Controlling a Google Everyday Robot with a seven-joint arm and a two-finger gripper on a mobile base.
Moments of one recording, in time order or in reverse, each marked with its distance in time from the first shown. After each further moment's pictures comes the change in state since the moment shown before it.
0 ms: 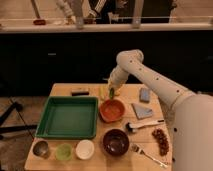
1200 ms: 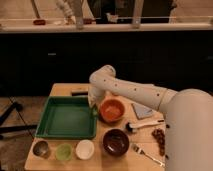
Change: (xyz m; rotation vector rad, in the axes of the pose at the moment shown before) arm -0.084 -0.108 0.081 -0.054 -0.081 -0.251
